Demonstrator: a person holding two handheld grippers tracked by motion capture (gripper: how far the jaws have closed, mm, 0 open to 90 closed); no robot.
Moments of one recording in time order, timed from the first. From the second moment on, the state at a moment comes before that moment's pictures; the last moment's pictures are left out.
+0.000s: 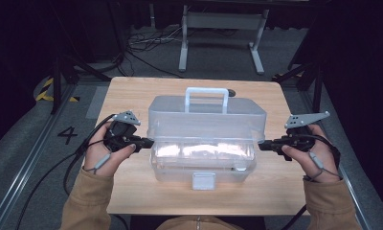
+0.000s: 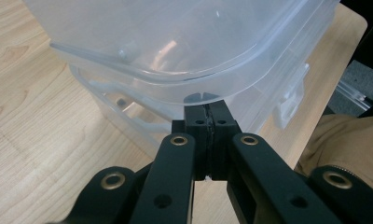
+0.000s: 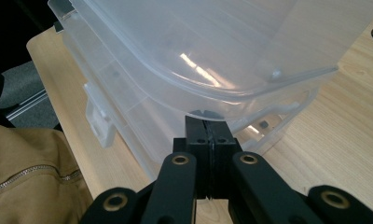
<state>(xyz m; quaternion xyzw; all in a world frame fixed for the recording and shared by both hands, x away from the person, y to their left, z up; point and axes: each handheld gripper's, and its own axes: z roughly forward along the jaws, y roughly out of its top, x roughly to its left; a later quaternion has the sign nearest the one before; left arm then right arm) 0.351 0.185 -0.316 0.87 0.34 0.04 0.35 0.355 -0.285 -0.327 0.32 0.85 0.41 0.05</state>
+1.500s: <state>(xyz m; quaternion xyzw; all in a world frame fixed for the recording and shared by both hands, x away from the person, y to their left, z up) 0.351 0.178 -0.327 0.92 0.30 0.00 0.25 0.355 -0.274 -0.341 0.31 0.90 0.31 0.01</state>
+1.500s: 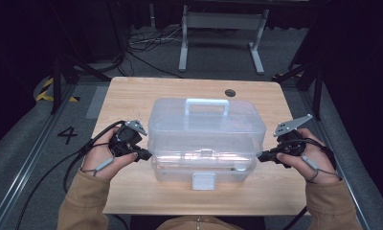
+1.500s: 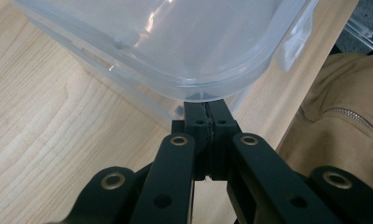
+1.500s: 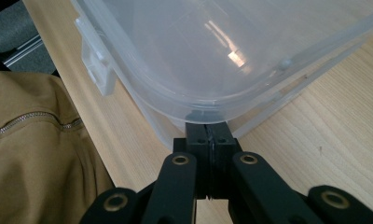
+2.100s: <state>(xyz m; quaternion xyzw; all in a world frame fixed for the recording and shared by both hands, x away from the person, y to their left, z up) 0.350 0.174 -0.331 0.93 0.29 -0.01 0.23 0.355 -0.270 -0.347 0.30 0.91 0.29 0.00</state>
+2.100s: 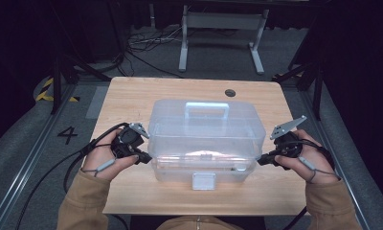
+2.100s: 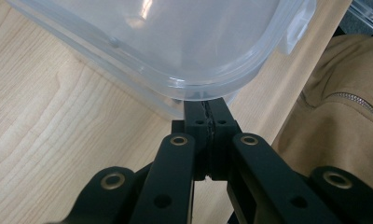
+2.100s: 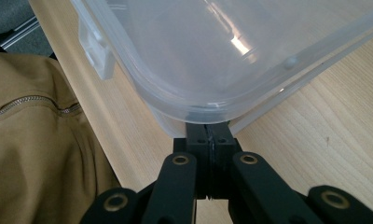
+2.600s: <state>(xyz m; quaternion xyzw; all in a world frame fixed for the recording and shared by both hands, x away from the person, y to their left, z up) 0.351 0.171 -0.336 0.94 0.28 -0.02 0.20 0.356 -0.267 -0.352 0.29 0.92 0.26 -0.01</state>
